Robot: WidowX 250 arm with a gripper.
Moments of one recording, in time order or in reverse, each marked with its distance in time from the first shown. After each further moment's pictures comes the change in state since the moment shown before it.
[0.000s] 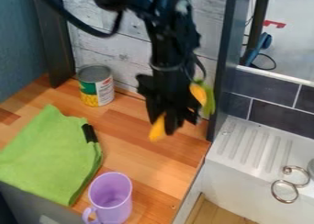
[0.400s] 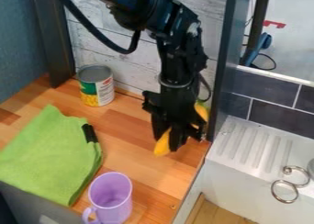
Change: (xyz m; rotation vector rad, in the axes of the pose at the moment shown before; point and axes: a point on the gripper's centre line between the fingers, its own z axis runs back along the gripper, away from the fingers) arm -0.005 -0.002 -0.024 0.004 0.098 0.009
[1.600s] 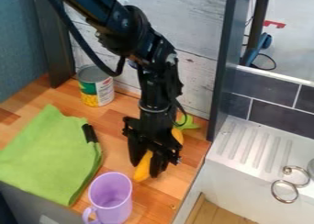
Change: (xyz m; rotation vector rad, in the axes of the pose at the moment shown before) arm -0.024 0.021 -0.041 -0.043 0.132 0.043
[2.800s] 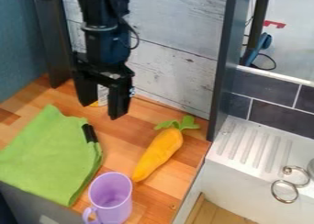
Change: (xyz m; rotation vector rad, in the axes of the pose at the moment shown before) arm -0.039 0.054 0.095 -0.034 -0.003 0.032
